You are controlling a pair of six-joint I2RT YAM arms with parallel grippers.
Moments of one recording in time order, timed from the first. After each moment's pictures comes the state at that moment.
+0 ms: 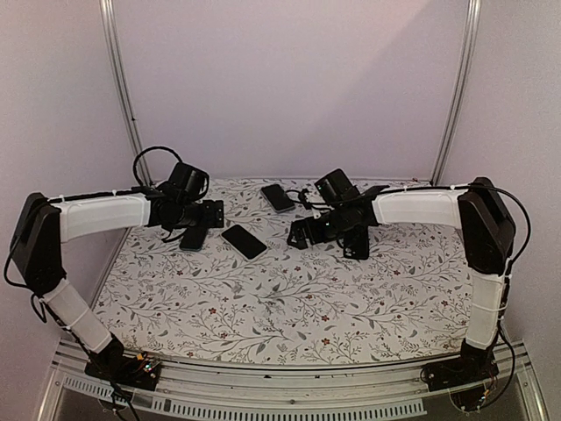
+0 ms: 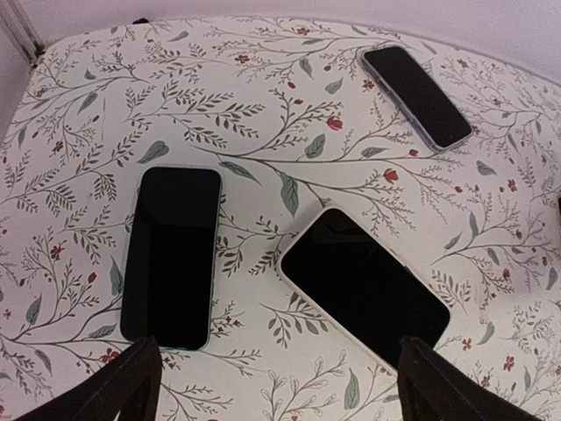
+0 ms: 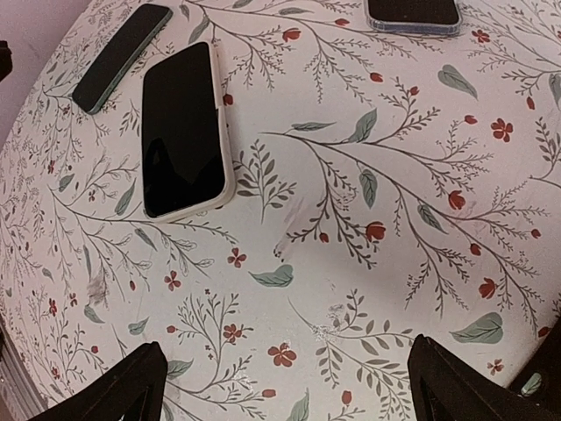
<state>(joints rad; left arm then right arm) -0.53 1.61 1.10 -0.30 -0.30 -0.42 0.73 1.99 1.46 -0.34 -0.15 0.30</state>
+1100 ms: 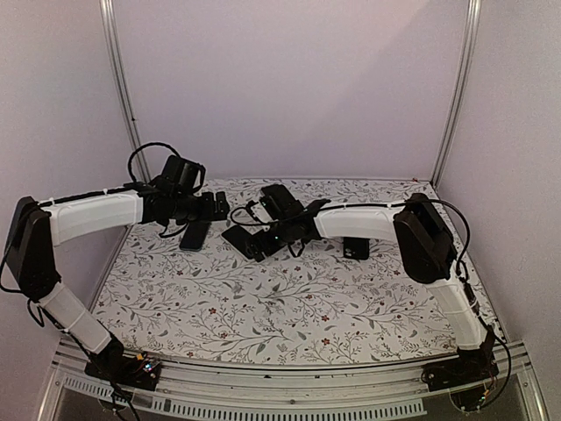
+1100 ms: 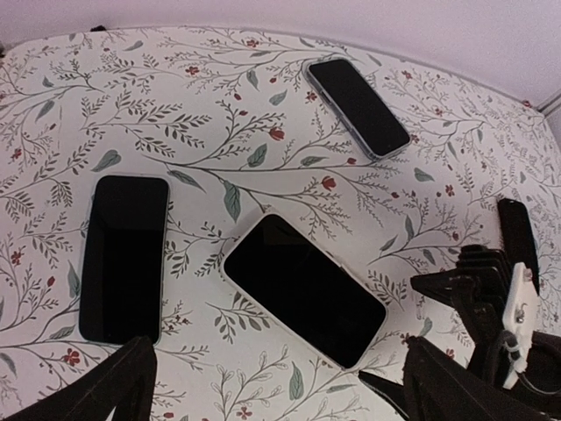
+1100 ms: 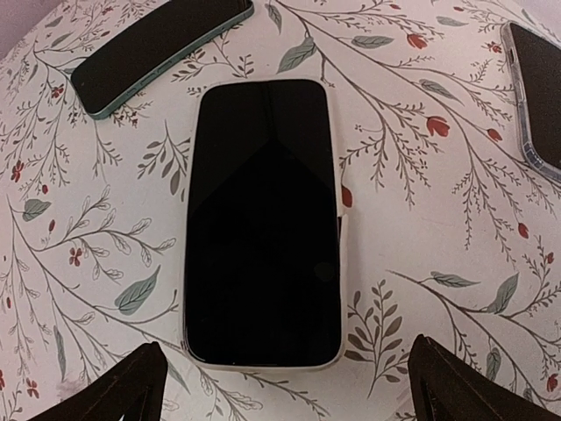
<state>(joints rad) -0.51 1.56 1.11 -0.29 -0.17 -0.46 0.90 2.38 1.91 -0.35 0.02 0.12</state>
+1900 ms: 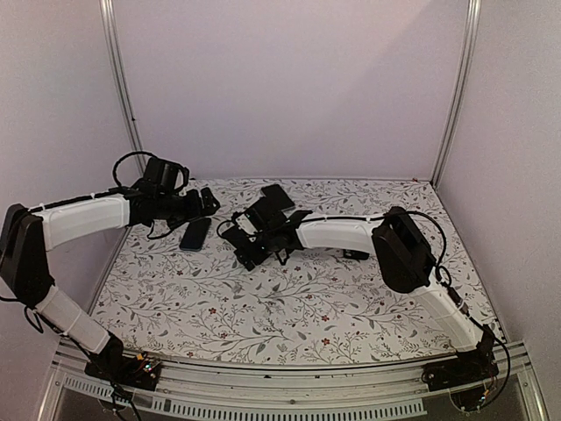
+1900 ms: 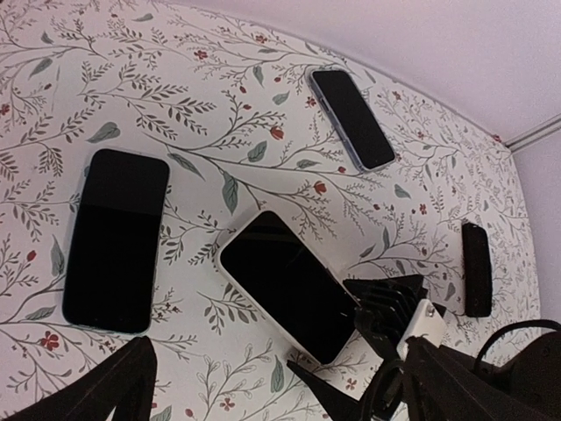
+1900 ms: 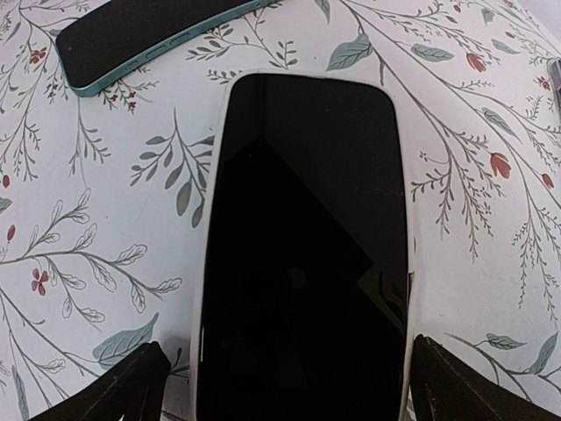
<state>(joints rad) -0.40 1.50 1.03 -0.24 0.01 -0.56 0.95 2.57 2.12 -0.39 0.10 0.02</state>
